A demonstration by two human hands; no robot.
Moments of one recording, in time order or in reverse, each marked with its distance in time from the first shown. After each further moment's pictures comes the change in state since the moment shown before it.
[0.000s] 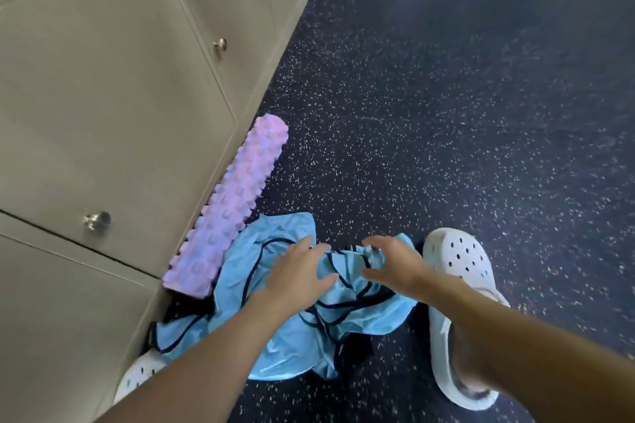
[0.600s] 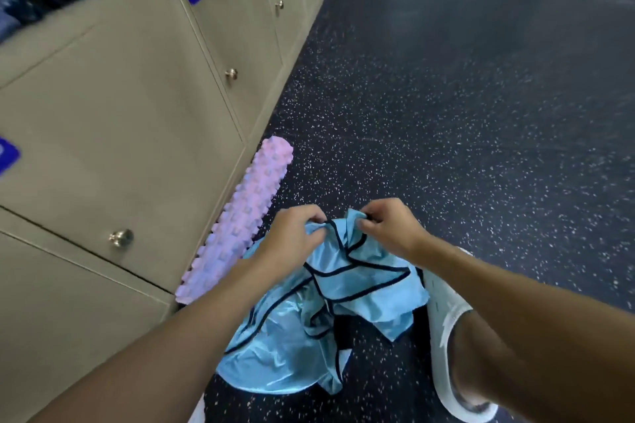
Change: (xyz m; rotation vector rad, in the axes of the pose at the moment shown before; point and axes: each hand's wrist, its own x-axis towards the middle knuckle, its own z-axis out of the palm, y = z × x) left_hand 0.002 0.017 -0.086 -0.379 0.338 0.141; right_hand 0.002 -0.053 -0.070 0.349 0.210 -0.119
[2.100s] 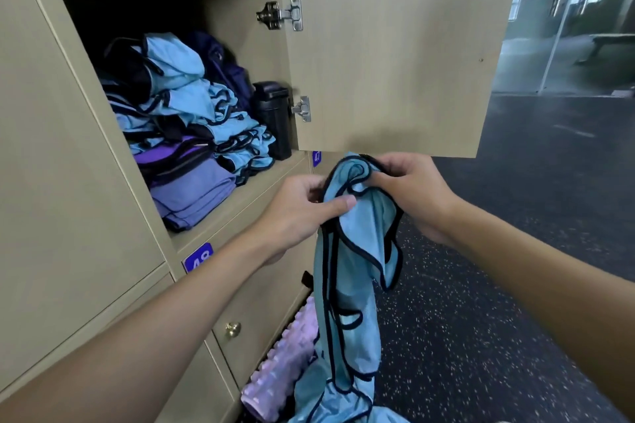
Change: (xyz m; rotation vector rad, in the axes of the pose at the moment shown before) left_hand -0.038 0.163 -0.263 -0.484 0.292 0.110; right_hand -0.023 -0.308 -0.109 0.516 -0.007 -0.510
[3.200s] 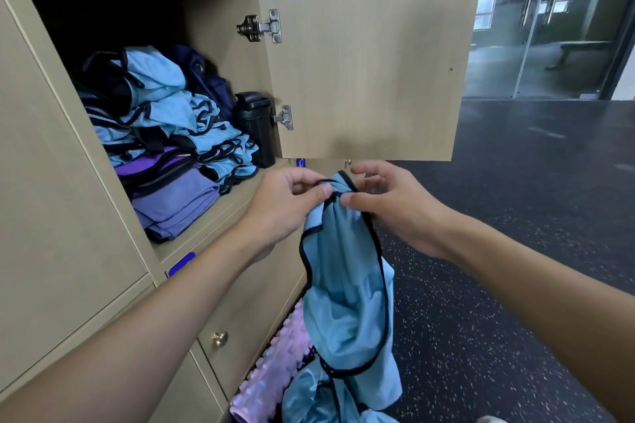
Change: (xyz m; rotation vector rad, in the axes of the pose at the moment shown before) left_hand 0.002 0.016 0.005 0.024 0.079 0.089; right_hand -0.022 -0.004 -0.009 -0.022 -0.048 0.119
